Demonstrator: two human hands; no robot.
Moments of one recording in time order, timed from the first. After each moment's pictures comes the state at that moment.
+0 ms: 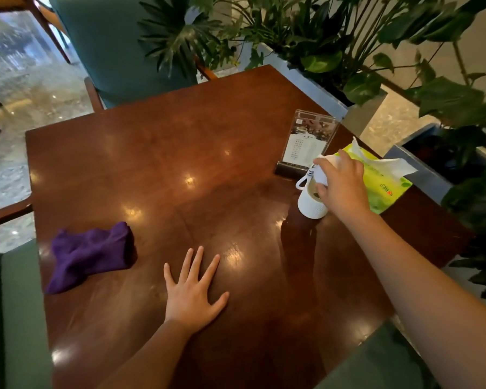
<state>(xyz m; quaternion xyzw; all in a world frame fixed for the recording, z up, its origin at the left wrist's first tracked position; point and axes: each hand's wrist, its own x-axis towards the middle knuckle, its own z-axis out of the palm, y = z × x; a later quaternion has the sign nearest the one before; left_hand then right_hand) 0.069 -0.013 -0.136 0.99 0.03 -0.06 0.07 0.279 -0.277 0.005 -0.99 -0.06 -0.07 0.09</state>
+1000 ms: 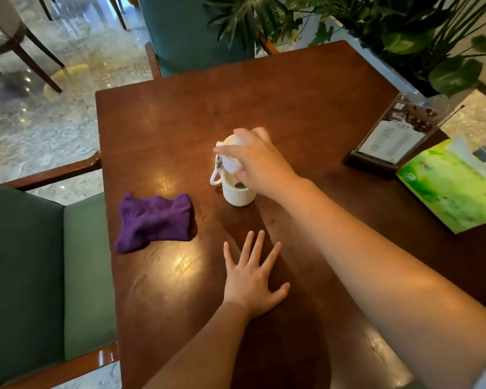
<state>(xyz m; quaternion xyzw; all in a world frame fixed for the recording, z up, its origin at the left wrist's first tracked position) 0.070 -0.010 -0.134 0.99 0.03 -0.07 0.11 0.238 -0.022 0.025 -0.89 -0.41 0.04 0.19</state>
